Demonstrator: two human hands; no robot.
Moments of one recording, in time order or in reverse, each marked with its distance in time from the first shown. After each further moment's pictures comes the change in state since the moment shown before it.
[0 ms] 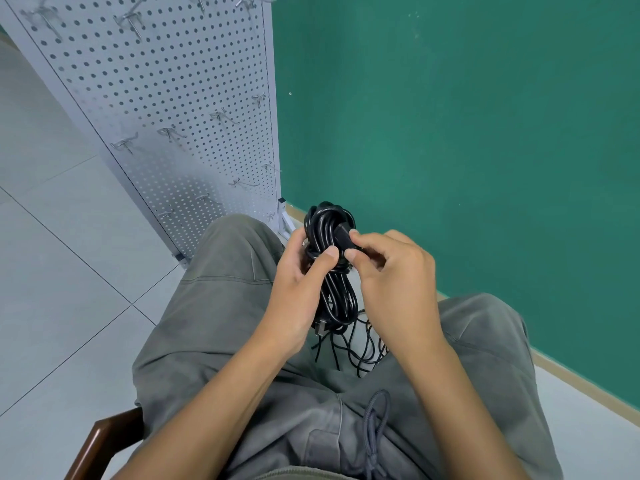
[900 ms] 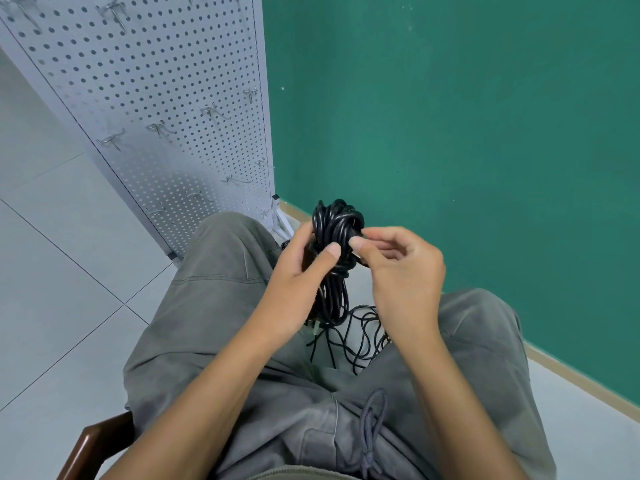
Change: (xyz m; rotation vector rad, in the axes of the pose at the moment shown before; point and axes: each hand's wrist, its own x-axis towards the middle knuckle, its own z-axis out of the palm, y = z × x) left_hand 0.005 0.008 -0.005 0.221 -0.180 0.114; right_hand 0.005 0.004 -0.001 0.428 0.122 0.384
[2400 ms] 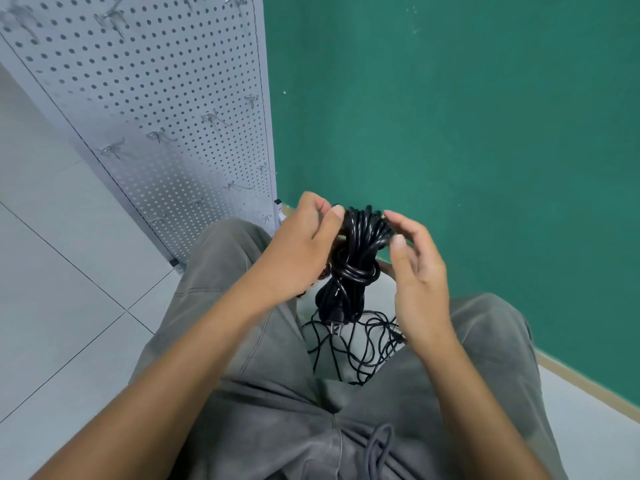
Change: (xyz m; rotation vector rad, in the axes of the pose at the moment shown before) left_hand 0.057 0.026 -0.018 0.376 -0.089 -0.079; right_hand 0.019 0.028 -0.010 0.165 -0.213 -0.095
